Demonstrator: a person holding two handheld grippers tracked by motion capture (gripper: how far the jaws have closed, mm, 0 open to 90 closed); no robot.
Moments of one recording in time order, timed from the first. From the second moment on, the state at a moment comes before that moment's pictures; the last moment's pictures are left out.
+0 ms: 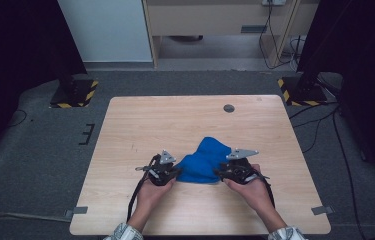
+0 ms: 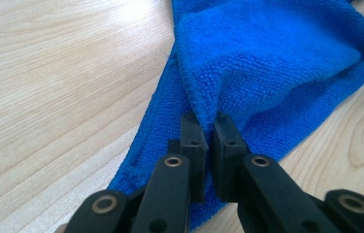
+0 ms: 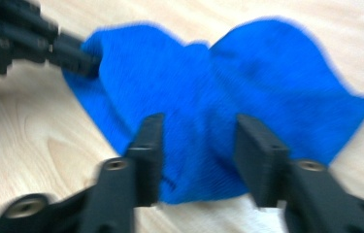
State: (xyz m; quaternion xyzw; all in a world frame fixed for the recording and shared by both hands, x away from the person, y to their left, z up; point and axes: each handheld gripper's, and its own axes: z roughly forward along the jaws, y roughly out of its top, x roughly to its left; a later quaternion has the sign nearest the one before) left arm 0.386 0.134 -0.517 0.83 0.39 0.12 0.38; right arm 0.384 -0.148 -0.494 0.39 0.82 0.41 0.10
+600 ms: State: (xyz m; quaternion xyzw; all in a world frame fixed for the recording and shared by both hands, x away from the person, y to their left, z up) left arm 0.385 0.137 -0.516 0.83 0.39 0.11 0.38; right arm 0.465 -0.102 -0.506 0.42 0.82 0.36 0.13
